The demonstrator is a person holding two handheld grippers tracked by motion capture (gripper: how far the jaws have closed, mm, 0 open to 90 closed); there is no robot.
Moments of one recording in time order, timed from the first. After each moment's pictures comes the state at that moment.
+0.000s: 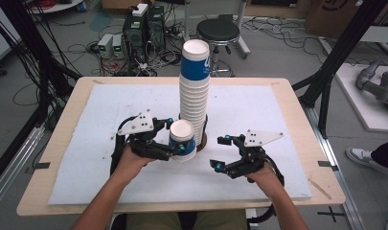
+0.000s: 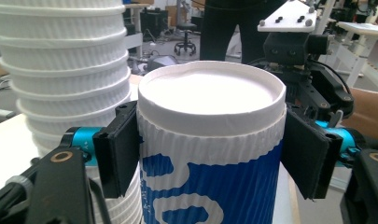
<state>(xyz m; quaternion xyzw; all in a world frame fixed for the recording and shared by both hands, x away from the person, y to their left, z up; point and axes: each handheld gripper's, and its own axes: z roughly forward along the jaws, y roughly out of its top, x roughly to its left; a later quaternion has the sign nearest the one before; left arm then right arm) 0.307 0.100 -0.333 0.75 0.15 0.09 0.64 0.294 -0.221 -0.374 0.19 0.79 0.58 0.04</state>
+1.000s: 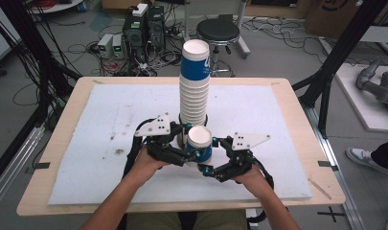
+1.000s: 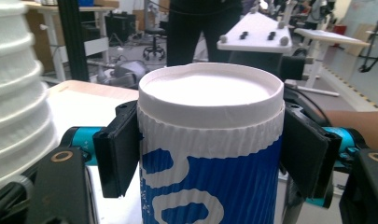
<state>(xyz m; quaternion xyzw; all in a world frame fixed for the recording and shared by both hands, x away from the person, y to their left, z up) 0.304 0.064 -0.336 0.74 0.11 0.04 0.66 0.292 -0.191 -0.380 0.16 0.78 0.60 0.03</state>
